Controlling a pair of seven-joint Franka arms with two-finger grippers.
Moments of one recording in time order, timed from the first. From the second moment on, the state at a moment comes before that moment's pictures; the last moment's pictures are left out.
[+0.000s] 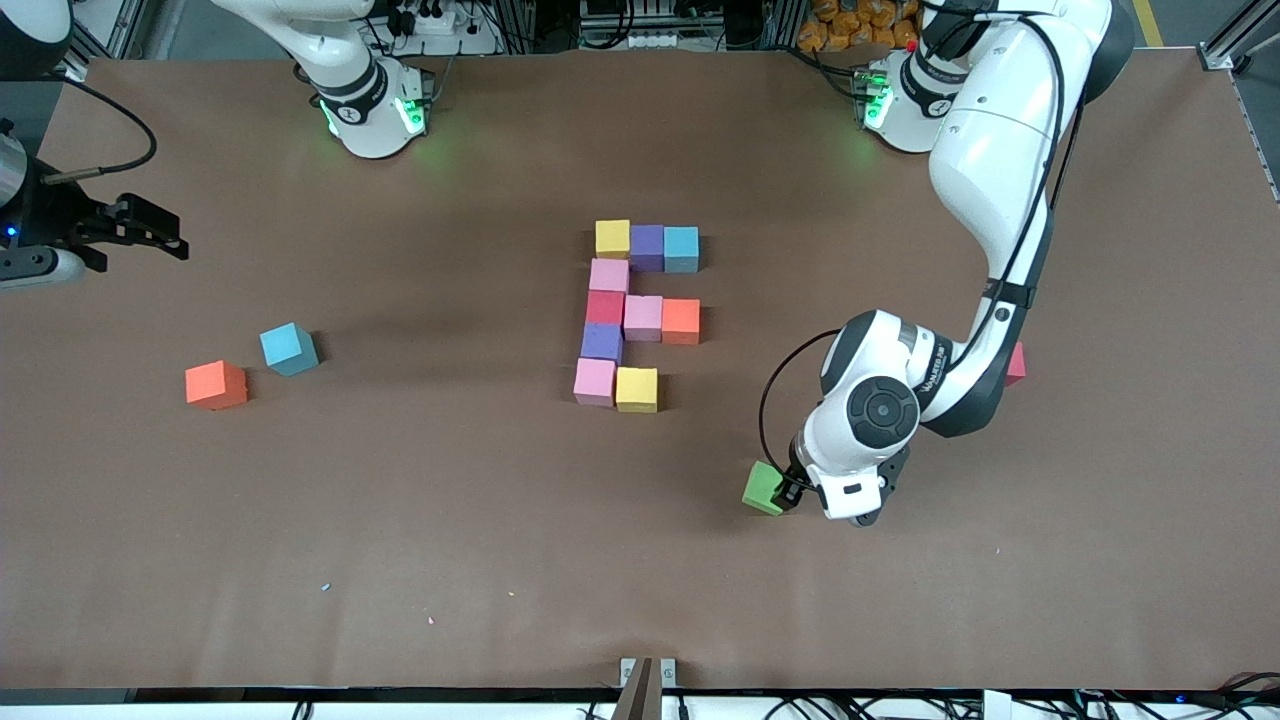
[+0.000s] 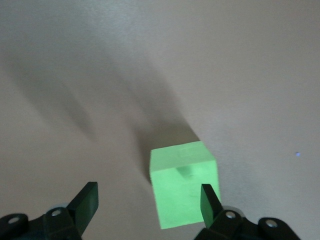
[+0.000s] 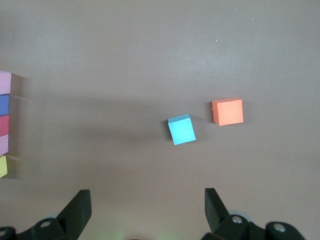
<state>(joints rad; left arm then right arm) -0.29 0.86 -0.18 -1.24 0.10 2.13 -1.45 -0.10 -0.08 0.03 -1.76 0.02 1.59 -0.20</state>
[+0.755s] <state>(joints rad) -0.31 0.96 -0.18 -1.17 0.10 2.23 -1.46 -0.10 -0.08 0.03 -1.76 0.02 1.59 -0.20</state>
